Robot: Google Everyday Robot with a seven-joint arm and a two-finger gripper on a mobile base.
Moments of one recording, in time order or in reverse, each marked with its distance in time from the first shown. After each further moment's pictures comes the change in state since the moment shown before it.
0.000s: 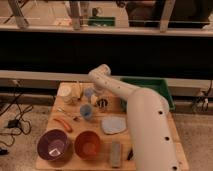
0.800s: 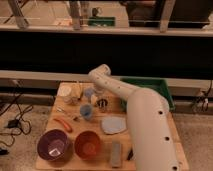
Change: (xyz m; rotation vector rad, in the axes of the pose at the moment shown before) arm 0.000 0.001 -0.002 -0.001 0.002 -0.002
